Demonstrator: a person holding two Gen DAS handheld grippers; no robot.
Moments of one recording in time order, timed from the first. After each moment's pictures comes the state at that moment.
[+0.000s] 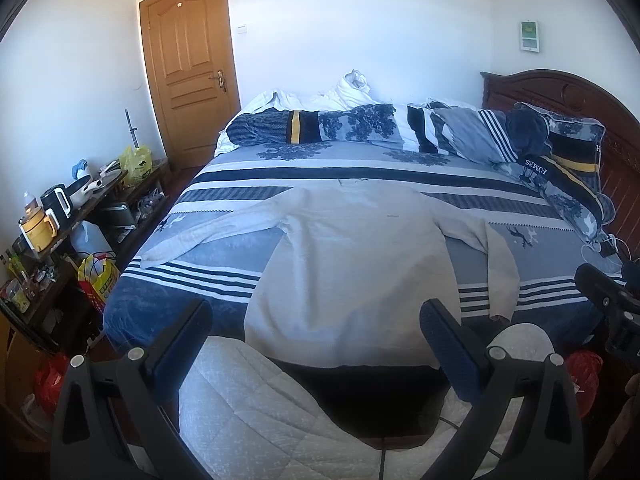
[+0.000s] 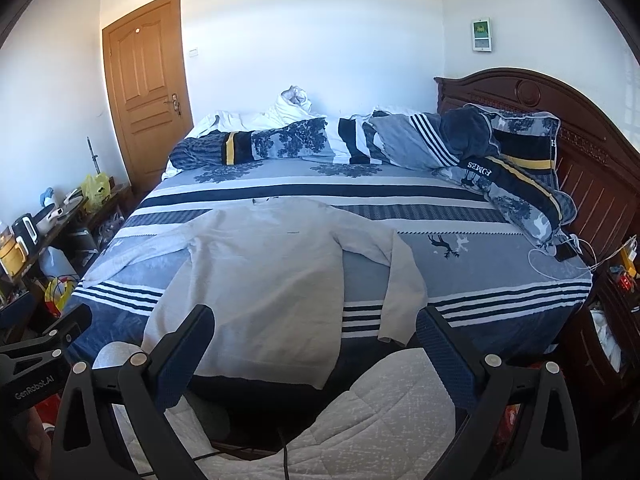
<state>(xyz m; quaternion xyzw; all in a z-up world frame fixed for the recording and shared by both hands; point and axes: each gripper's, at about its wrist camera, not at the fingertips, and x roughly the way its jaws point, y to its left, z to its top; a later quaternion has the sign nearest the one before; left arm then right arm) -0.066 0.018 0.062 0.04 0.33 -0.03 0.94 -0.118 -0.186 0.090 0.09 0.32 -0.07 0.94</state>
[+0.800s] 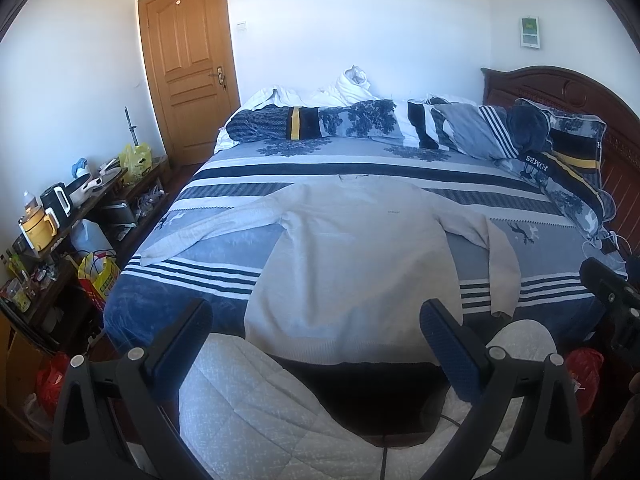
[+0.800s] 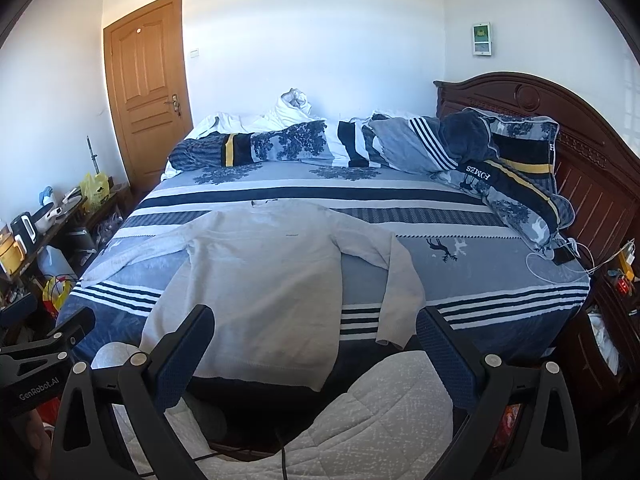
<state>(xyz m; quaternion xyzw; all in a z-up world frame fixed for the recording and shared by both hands) -0.069 0.019 0.059 0.04 0.33 -0.03 0.94 -0.122 -0.183 0.088 0.08 0.31 -0.07 0.94</state>
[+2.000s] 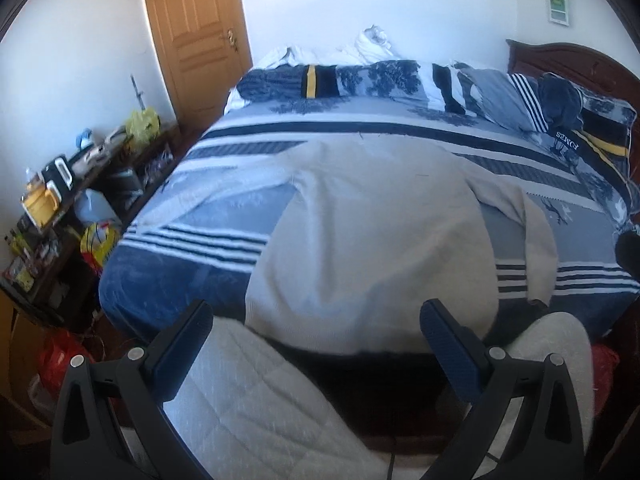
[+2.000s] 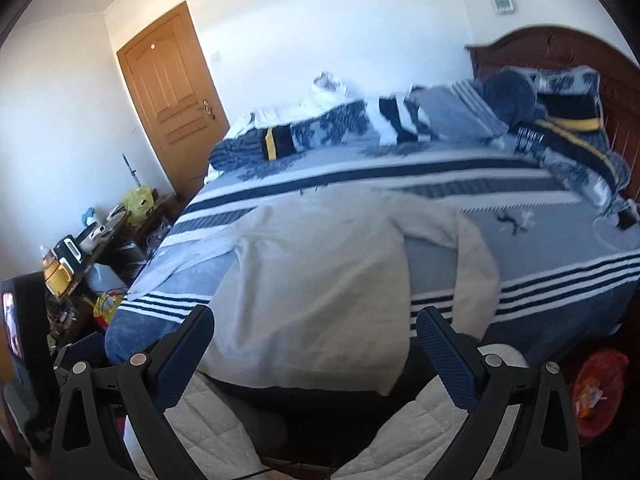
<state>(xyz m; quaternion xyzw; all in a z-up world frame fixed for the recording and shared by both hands) -0.011 0.028 -0.002 0.05 0.39 0.01 0.92 -0.067 -0.183 0.042 0.17 0.33 0.02 0.93</state>
